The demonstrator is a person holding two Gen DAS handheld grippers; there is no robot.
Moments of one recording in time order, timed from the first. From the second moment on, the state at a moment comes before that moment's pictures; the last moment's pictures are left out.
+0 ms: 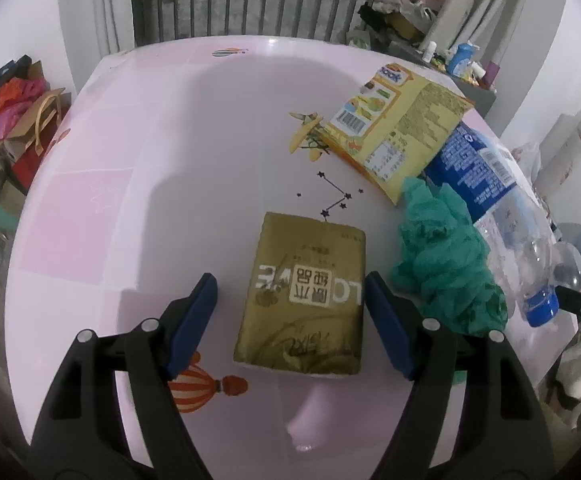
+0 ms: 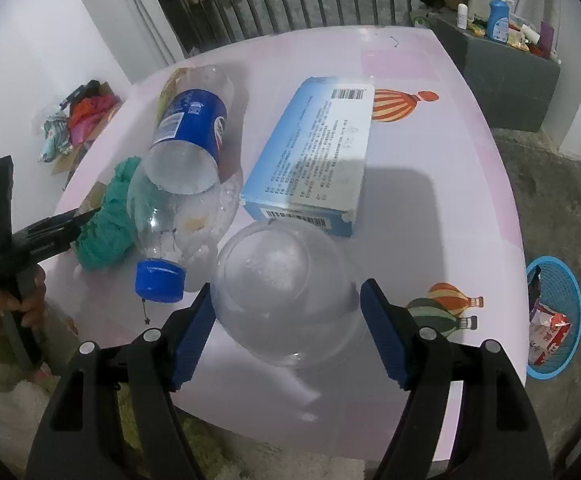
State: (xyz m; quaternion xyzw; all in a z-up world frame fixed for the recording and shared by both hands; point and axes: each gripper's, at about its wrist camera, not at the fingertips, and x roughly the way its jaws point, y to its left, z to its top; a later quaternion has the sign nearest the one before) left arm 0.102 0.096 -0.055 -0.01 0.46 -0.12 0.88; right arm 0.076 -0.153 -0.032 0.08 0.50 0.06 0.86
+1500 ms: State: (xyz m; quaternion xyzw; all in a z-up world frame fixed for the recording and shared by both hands) left arm 0.050 -0.077 0.079 -0.01 0.38 -0.39 0.84; right arm -0.053 -0.311 0.035 0.25 0.31 -0.05 0.91
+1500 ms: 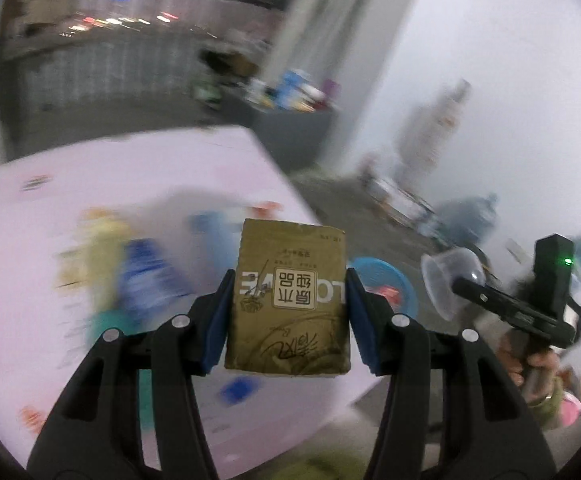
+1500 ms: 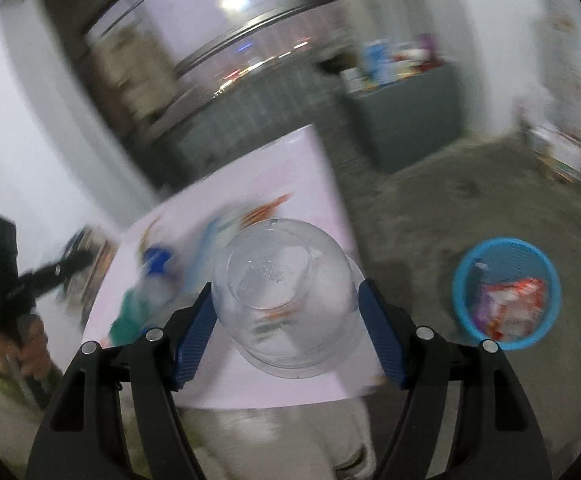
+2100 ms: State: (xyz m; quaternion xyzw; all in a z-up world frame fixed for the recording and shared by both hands) left arm 0.073 -0.470 -0.026 0.12 0.50 -0.52 0.68; right arm -0.091 -0.507 -0.100 0.45 0.31 -0.31 0.78
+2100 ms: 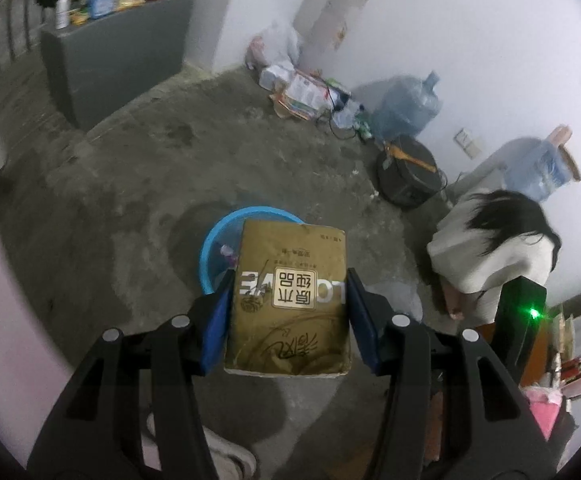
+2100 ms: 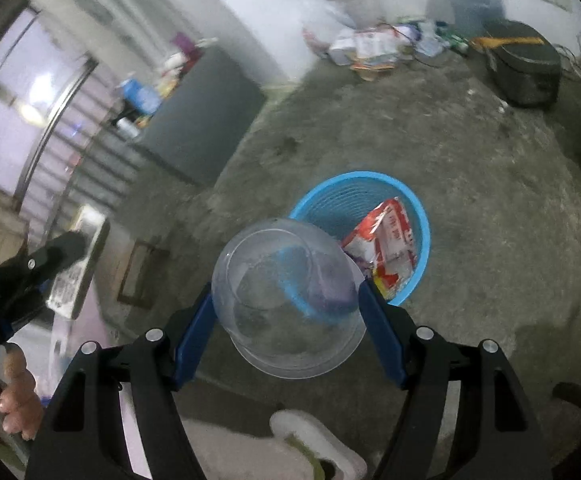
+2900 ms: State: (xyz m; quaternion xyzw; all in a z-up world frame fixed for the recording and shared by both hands) left arm 0.080 -0.439 0.003 0.11 0.45 -0.51 0.73; right arm -0.094 -0.539 -0.151 0.47 0.30 -0.31 0.77
